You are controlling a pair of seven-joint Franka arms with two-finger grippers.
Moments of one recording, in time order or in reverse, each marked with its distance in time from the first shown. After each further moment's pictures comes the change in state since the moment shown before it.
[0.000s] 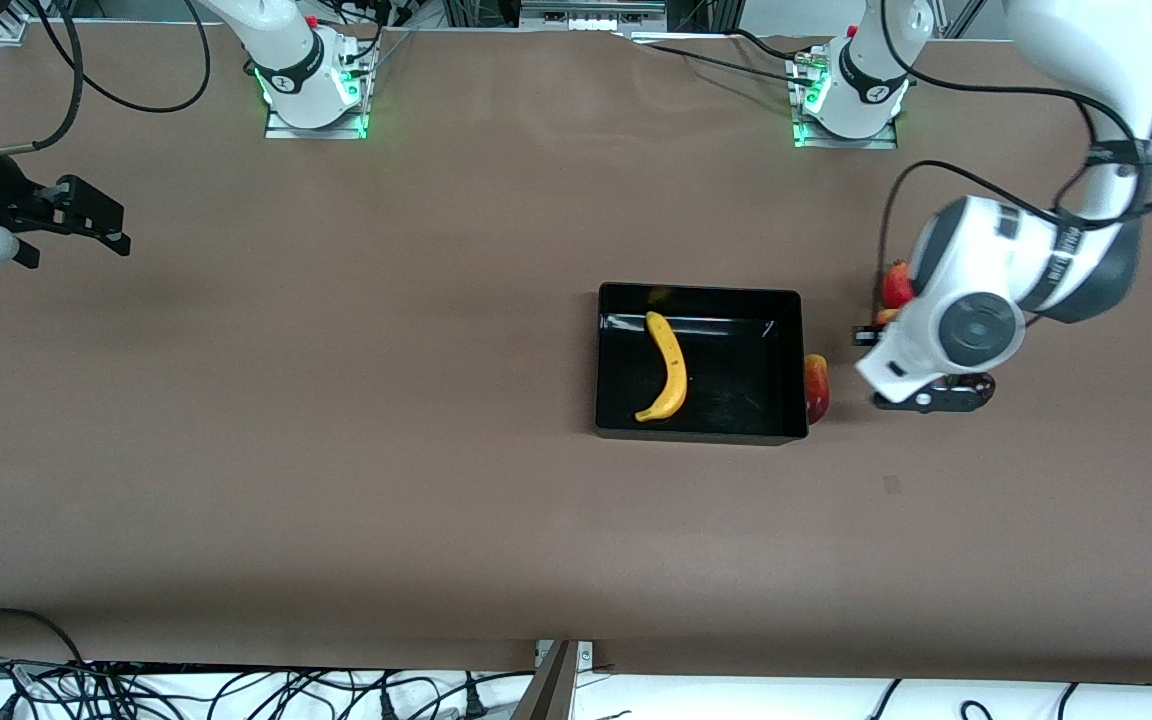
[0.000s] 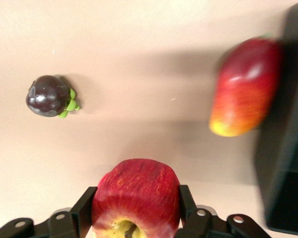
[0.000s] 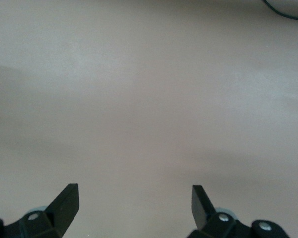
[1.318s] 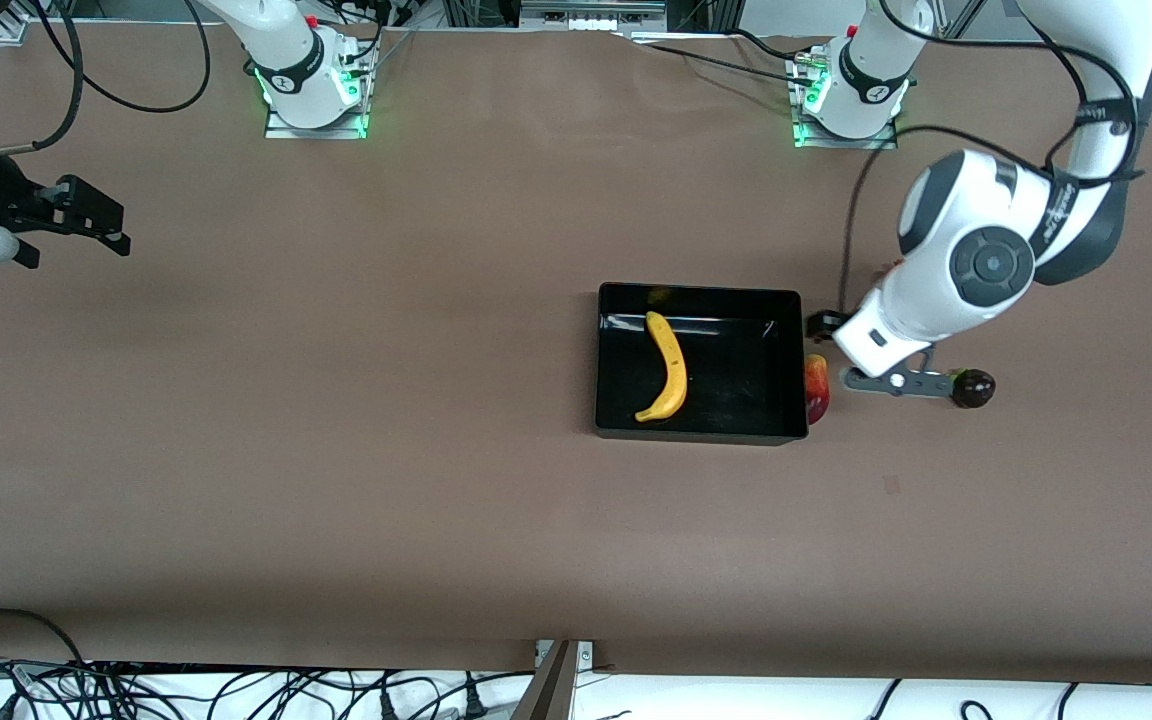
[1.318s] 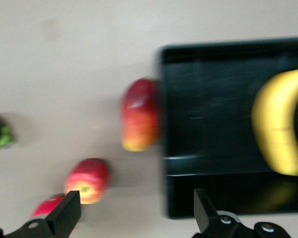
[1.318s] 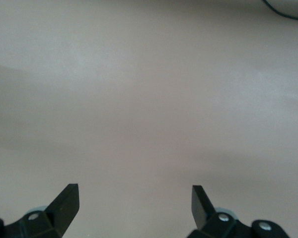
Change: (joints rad) left arm 0.007 -0.089 -0.180 0.048 -0.185 0.094 -0.024; right arm 0.000 0.000 0.000 0.000 0.000 0.000 0.000
